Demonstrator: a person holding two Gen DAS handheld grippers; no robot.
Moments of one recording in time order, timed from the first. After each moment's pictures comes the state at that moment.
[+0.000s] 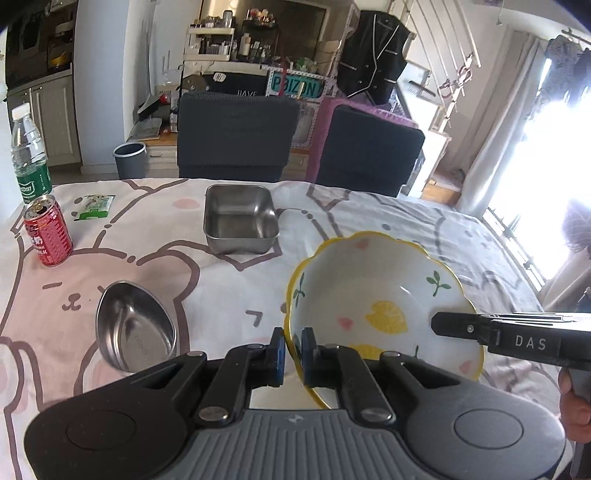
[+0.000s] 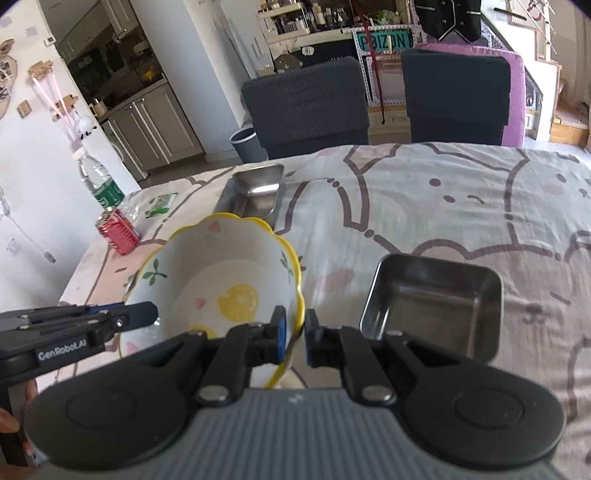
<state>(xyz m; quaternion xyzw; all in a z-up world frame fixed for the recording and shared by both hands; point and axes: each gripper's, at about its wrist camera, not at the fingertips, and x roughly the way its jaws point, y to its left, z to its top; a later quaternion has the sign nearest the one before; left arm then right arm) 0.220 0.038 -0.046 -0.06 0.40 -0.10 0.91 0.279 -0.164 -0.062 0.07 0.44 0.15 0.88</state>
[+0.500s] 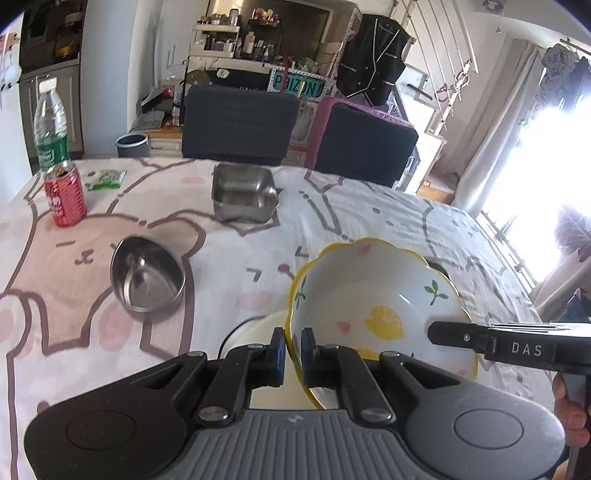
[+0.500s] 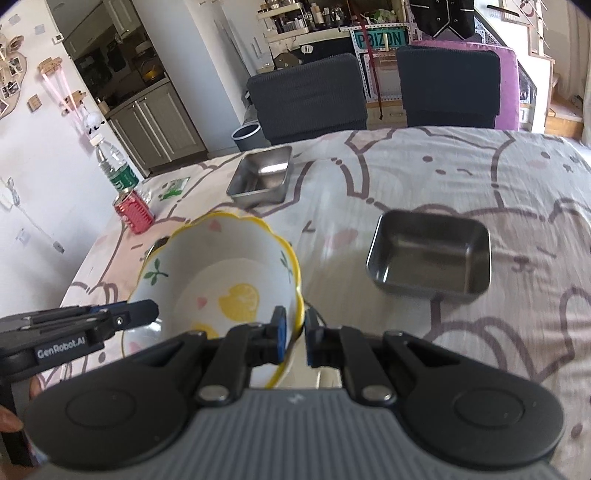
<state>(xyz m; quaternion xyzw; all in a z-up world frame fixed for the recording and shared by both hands) 0.163 0.050 -0.056 -0.08 0.40 -0.10 0.91 0.223 -0.158 -0.068 0.08 0.45 0.15 0.88</state>
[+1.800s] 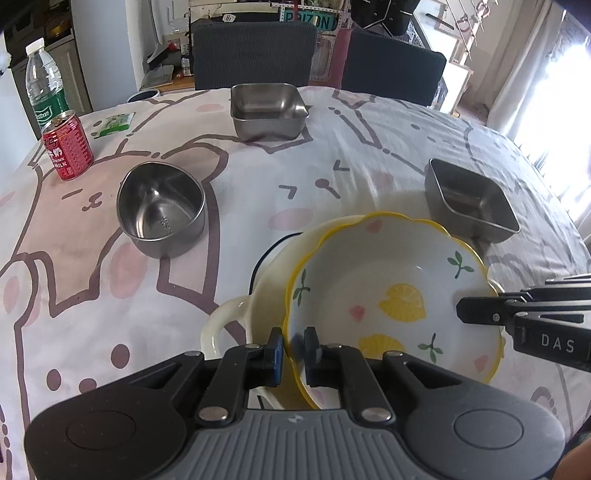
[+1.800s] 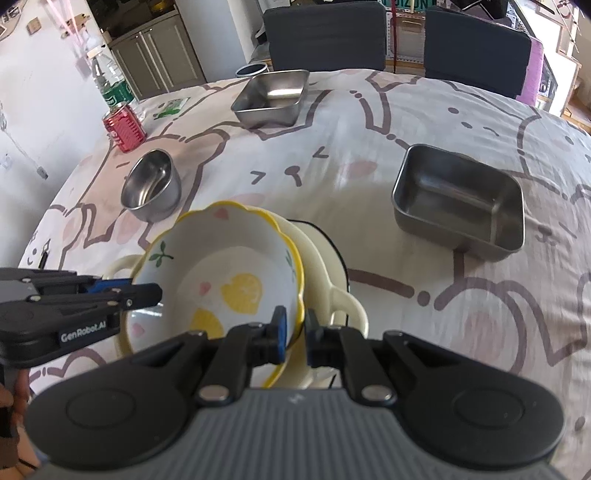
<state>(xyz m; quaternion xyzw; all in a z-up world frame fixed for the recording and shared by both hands) 0.177 0.046 -0.113 -0.01 0.50 -0.07 0.87 0.223 -0.123 -0.113 -0.01 0.52 0.15 0.84</state>
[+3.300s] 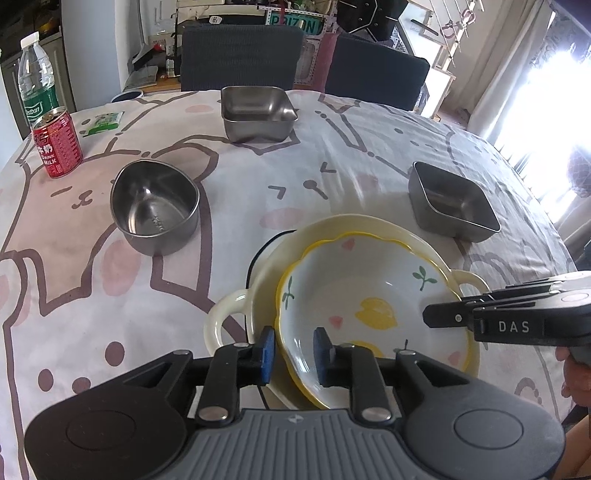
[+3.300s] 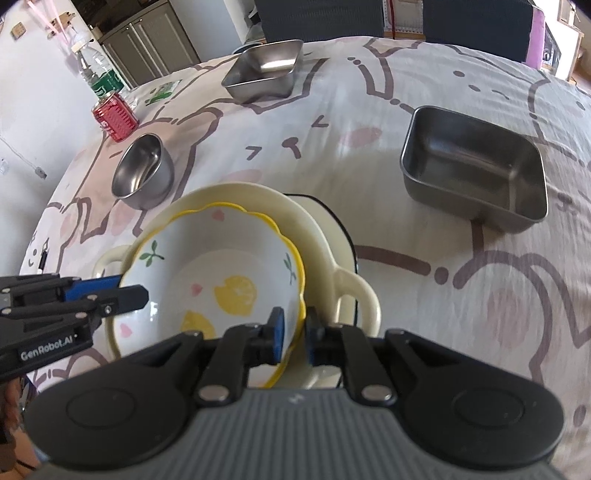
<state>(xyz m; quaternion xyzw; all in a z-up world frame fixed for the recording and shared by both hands) 0.169 0.057 -0.109 -0.03 0.49 -0.10 0.87 0.235 -0.125 -0.134 0.02 0.56 0.16 0.82</state>
